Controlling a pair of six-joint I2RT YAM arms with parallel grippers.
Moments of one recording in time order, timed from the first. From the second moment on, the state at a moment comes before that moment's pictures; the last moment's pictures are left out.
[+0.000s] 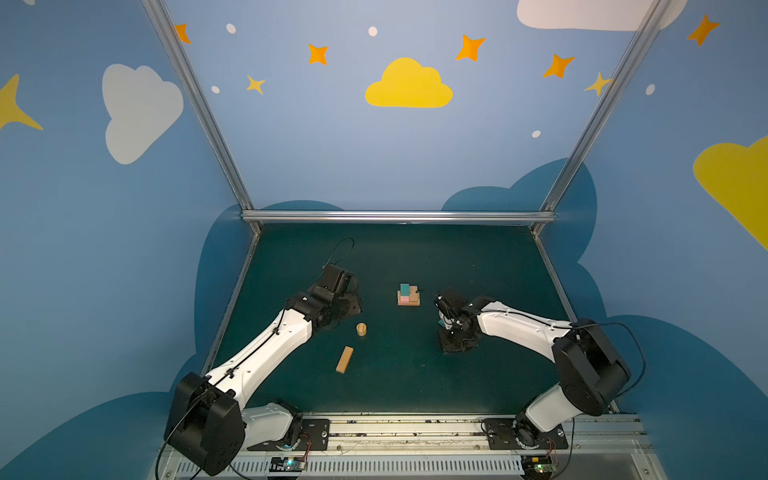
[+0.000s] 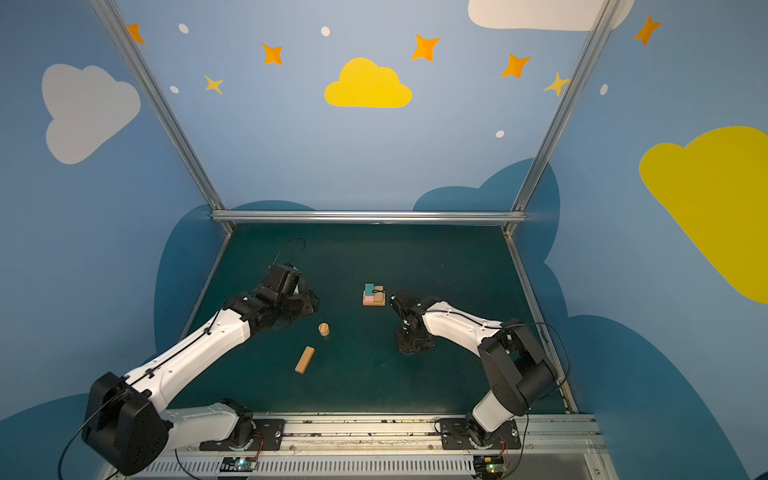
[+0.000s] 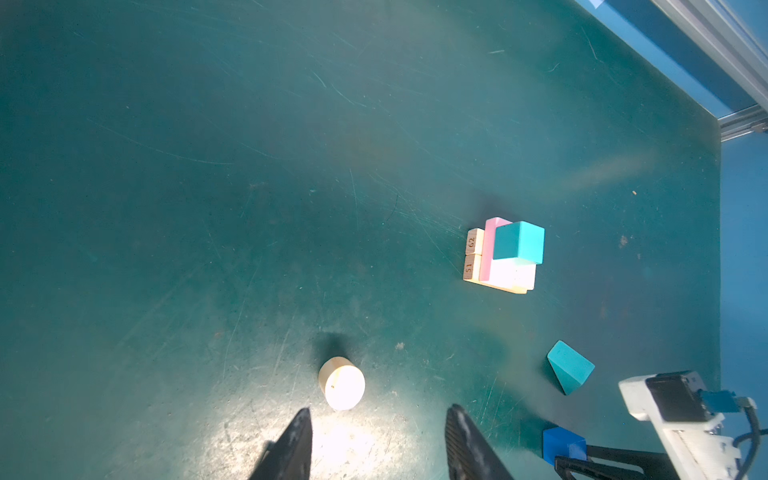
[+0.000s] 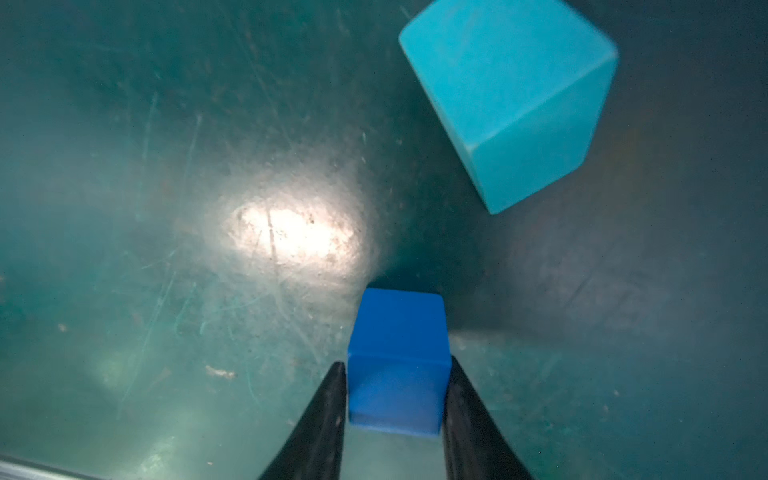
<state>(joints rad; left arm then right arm) -0.46 1.26 0.95 -0.60 -0.03 -0.72 0.71 1.59 0.93 -0.80 -0.05 0.47</state>
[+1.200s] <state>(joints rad) -0.46 1.23 0.93 -0.60 -0.09 -0.72 0.72 1.69 1.29 -0.94 0.03 0.49</state>
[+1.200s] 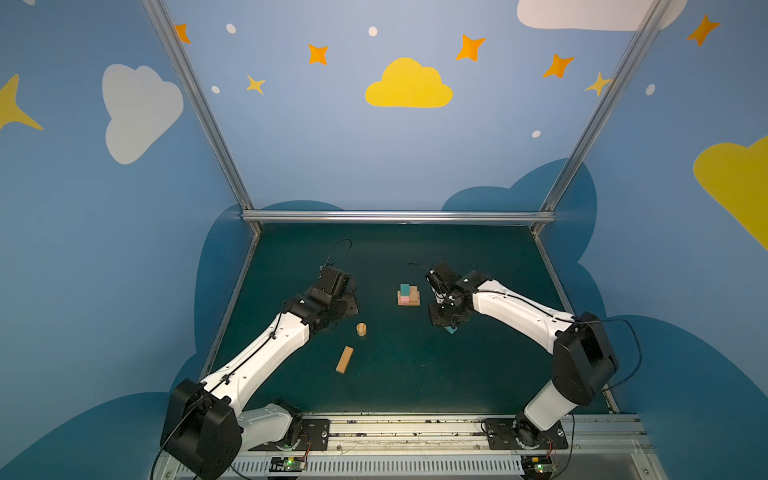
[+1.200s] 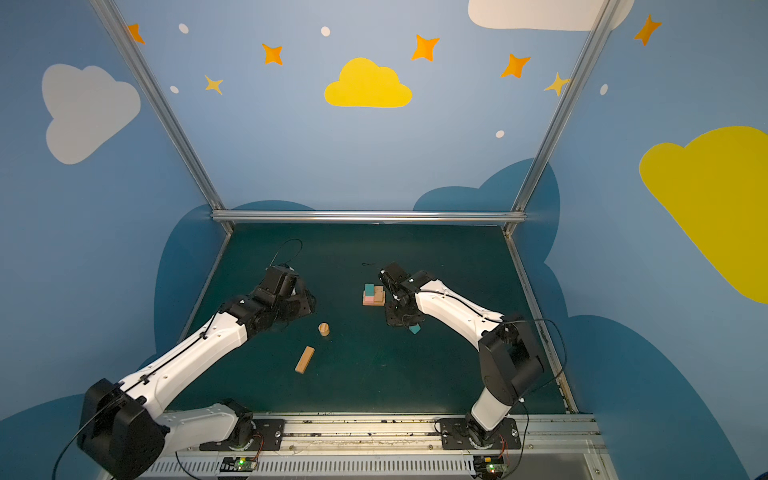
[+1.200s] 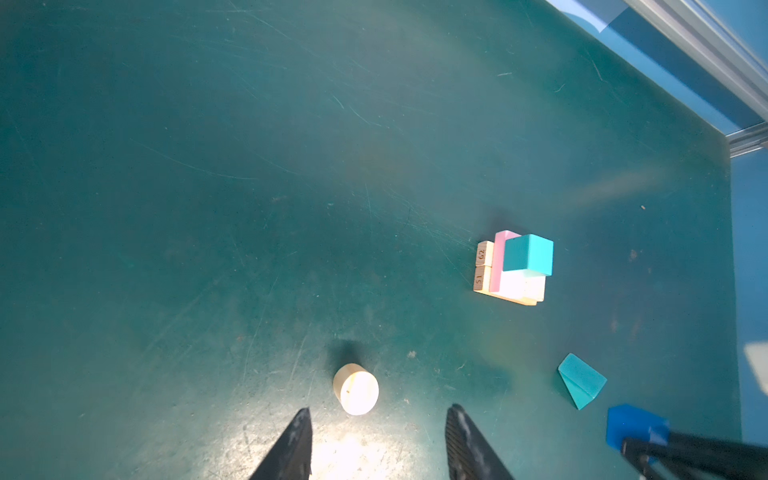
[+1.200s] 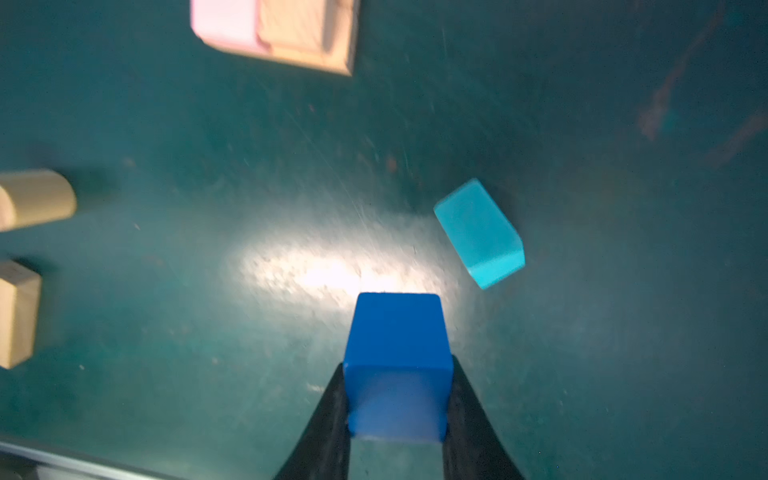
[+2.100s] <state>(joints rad) -0.45 1.28 0.93 -0.60 -0.14 -0.67 0.64 2.07 1.74 -0.95 -0.02 0.49</state>
